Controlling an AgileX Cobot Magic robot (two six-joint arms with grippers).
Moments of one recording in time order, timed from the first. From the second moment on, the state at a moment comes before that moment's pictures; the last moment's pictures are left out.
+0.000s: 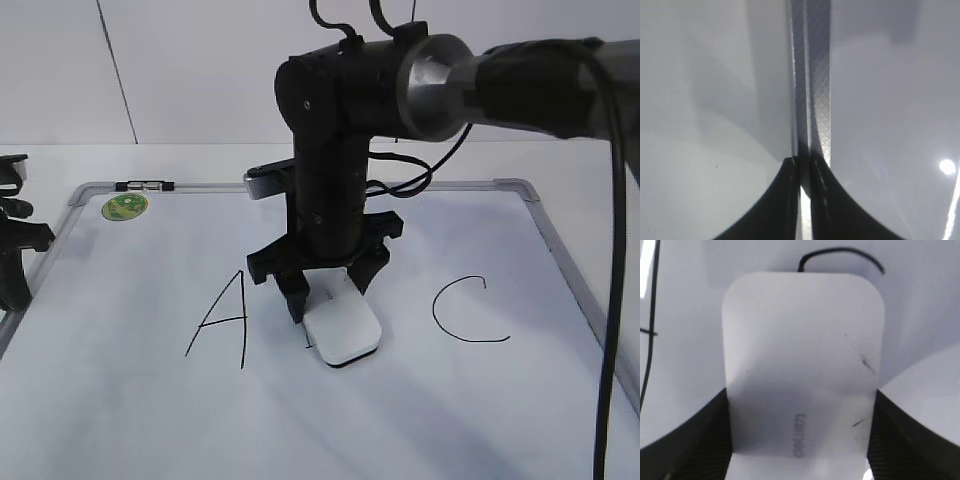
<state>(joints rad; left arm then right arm) 0.01 1.95 -1.24 -0.18 0.95 0.15 0.63 2.22 -1.82 0.00 1.24 0.22</state>
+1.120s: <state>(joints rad) 0.01 1.95 -1.24 -0.18 0.95 0.15 0.46 2.31 -2.00 0.08 1.23 0.18</state>
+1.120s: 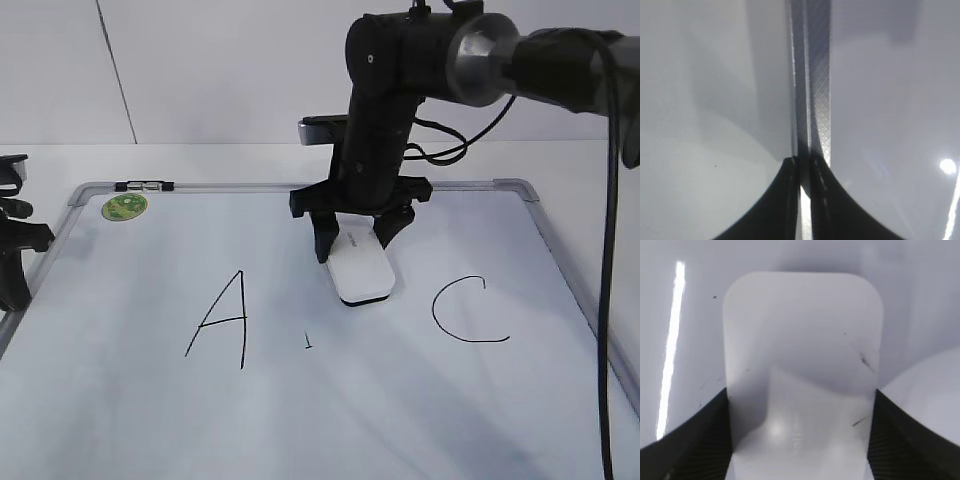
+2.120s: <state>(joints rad) 0.01 1.95 -1.24 -0.18 0.96 0.15 0.62 2.24 -1.84 0.13 1.21 0.17</state>
